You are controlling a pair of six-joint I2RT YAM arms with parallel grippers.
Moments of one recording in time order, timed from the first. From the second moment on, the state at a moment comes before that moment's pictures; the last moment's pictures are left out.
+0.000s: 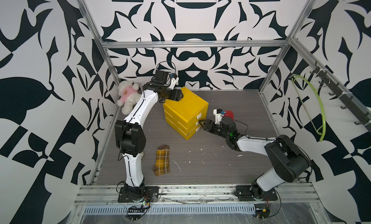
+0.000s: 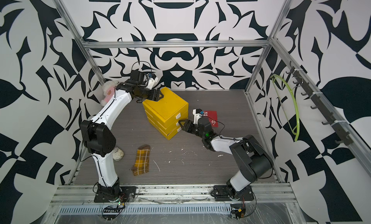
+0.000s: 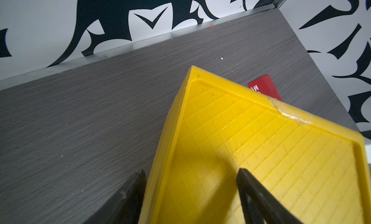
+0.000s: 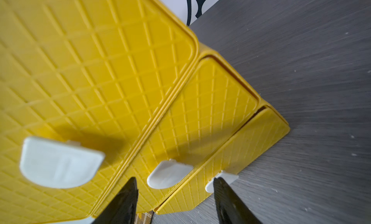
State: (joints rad) left arm -0.30 1.97 1.96 -0.82 0.36 0.03; right arm 0.52 1.60 0.62 0.69 -0.33 0.90
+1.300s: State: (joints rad) left arm -0.30 1.97 1.95 -0.80 0.36 0.05; right arm 0.56 1.91 0.56 1.28 -0.35 1.18
